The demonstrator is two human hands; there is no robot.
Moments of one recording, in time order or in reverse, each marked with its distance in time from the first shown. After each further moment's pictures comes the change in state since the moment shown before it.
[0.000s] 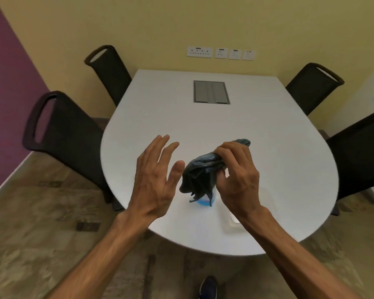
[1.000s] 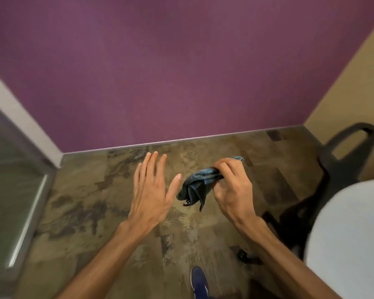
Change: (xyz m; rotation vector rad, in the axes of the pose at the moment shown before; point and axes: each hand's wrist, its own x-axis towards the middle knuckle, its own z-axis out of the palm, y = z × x) left_hand -0.343 -0.190 -0.300 0.712 0.622 -1.175; right_hand -0.074 -0.478 0.243 0.990 -0.644 -0.675
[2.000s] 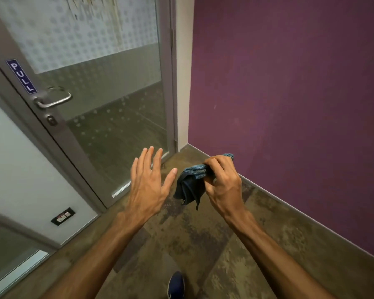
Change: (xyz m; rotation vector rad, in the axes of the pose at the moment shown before) left_hand 0.077 -0.246 -0.113 0.299 0.434 -0.753; right_hand 0.214 -0.186 0.321 0.621 -0.414 -0.598
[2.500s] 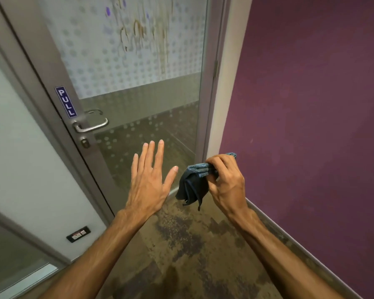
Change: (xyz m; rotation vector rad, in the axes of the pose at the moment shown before) left_hand 0.158 -0.080 -0.025 0.088 0.163 -0.116; right_hand 0.187 0.014 0.119 0.127 -0.008 -0.186
